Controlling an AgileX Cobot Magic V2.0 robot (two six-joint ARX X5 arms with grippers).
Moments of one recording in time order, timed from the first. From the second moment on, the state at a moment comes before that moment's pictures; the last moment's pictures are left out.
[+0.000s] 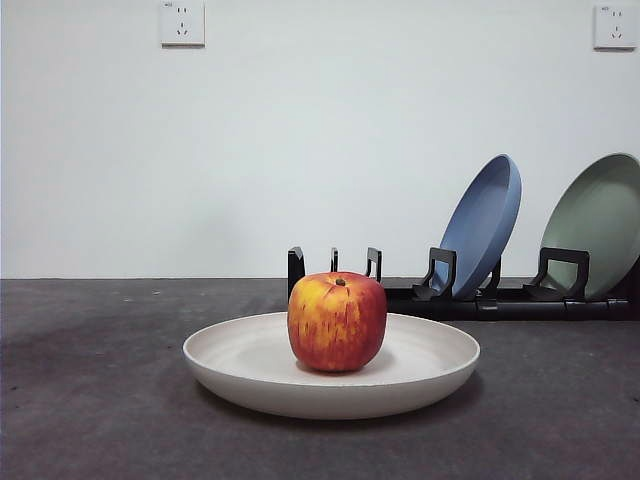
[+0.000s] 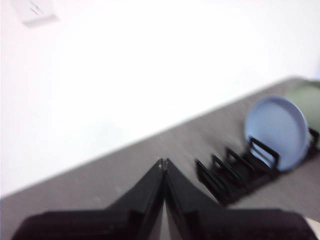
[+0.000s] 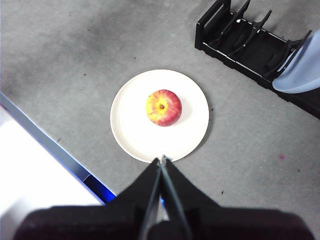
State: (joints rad) left arm -0.35 0.71 1.27 -0.68 -0.04 0.17; right arm 0.74 1.15 1.66 -1.35 -0.03 0.05
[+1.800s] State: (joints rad) left arm 0.01 0.03 0.05 -0.27 0.00 0.00; right arm 0.74 1.15 1.66 -1.35 -0.03 0.05
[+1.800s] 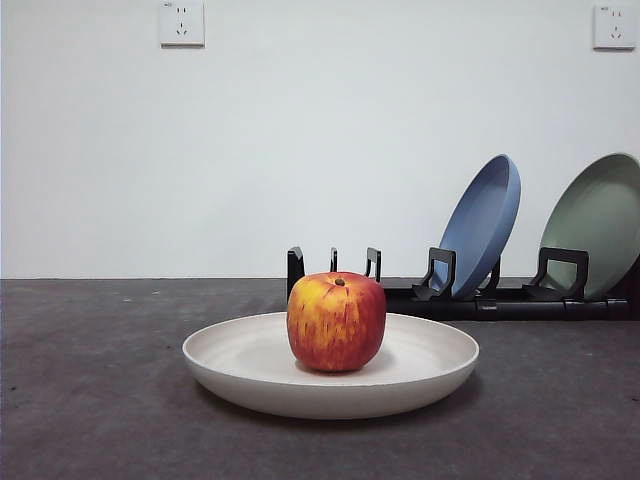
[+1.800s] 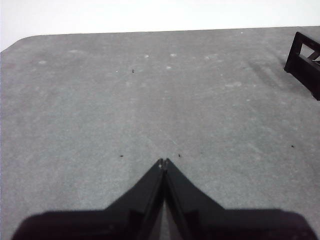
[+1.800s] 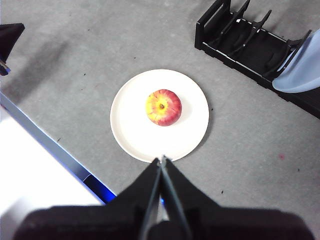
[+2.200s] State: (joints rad) left arm 0.01 0.04 0.05 -0.27 0.00 0.00; right arm 0.64 1.09 1.66 -1.35 0.01 0.00
